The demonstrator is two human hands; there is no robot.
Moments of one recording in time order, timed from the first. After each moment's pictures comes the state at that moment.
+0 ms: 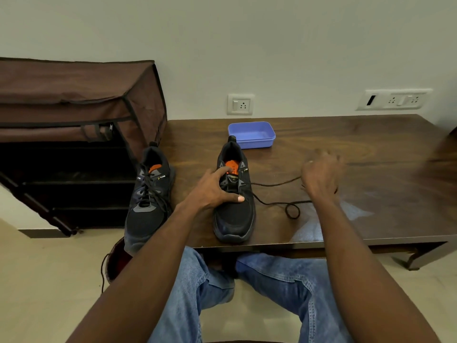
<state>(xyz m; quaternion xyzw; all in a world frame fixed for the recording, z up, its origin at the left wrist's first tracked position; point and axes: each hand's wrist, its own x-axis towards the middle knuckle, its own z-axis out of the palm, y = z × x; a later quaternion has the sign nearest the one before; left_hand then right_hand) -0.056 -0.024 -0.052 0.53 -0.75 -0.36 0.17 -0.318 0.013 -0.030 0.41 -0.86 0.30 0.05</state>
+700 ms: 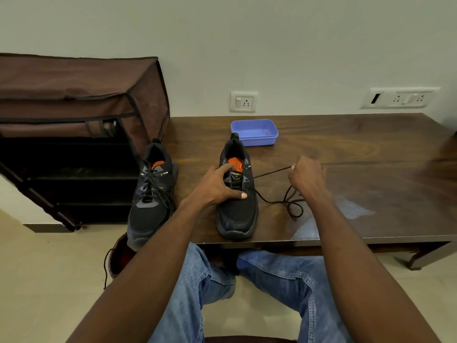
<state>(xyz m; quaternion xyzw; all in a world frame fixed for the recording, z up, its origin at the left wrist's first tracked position) -0.061 -0.022 -0.049 0.55 -0.74 -0.36 0.16 -0.298 0.008 -0.034 0.53 -0.83 0.15 -0.05</state>
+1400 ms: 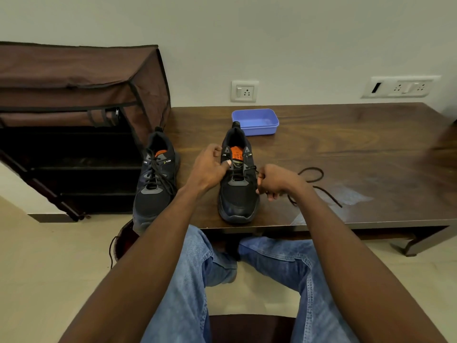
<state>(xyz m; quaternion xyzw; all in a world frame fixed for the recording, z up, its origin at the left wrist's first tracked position) -0.050 -0.014 -0.044 0.55 -0.69 -0.35 0.32 -0.239 0.025 -0.025 0.60 -0.70 0.04 -0.38</state>
